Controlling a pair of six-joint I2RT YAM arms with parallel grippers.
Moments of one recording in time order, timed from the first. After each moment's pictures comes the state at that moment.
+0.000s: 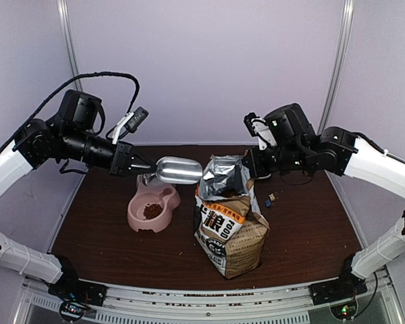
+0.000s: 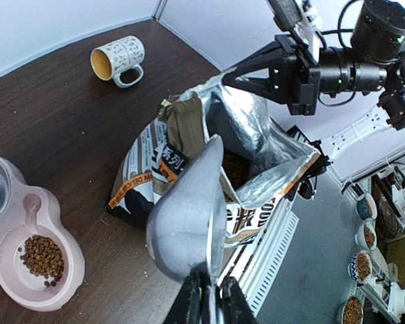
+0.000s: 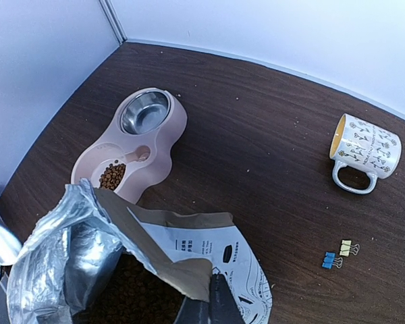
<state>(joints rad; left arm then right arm) -0.75 1.18 1.42 -0.84 0.46 -0.26 0.92 1.38 1.40 -0.66 0.25 0.37</state>
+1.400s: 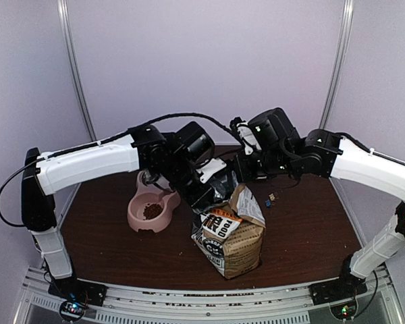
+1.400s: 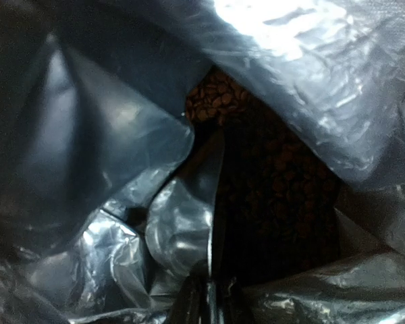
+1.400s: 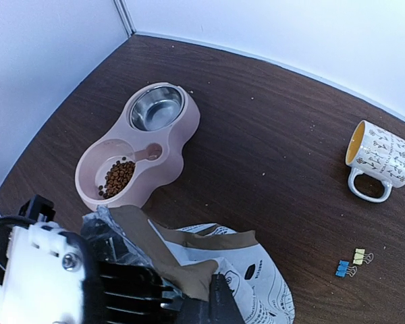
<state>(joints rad) -1.06 1.83 1.77 -1.01 0.11 -0.08 0.98 1.46 1.44 -0.62 0.27 0.37</state>
